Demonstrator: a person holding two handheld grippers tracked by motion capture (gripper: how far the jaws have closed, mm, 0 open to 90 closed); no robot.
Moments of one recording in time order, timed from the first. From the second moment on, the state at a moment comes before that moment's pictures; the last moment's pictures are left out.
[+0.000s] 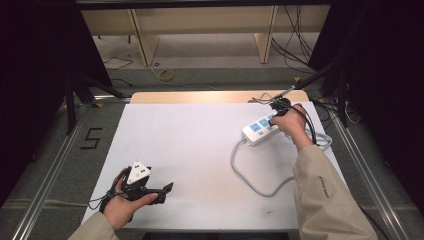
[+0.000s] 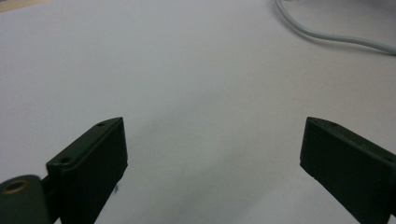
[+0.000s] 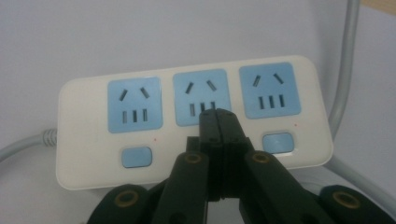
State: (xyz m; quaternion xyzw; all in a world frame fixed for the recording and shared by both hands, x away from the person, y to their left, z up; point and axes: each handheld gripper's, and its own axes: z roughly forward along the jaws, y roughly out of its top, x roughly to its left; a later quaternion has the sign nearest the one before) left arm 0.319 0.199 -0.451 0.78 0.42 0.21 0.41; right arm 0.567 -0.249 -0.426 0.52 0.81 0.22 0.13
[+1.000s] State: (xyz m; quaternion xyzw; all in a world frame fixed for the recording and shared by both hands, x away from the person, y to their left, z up) left arm 0.319 0.197 -0.453 0.79 0.42 0.21 0.40; right arm 0.470 -0.273 -0.415 0.47 0.81 0.34 0.14
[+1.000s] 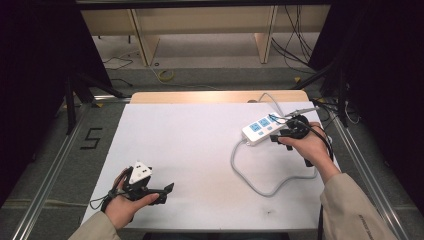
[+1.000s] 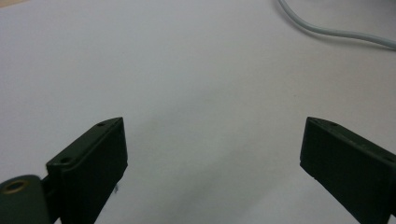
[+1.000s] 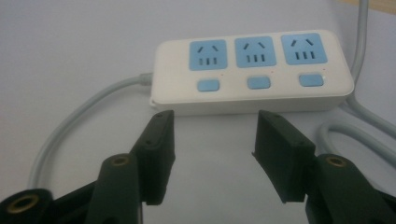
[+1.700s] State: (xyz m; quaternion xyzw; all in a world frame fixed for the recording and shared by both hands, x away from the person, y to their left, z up) left arm 0.319 0.196 -0.452 0.79 0.42 0.21 0.40; right arm 0.363 -0.272 -0.441 0.43 0.78 0.43 0.16
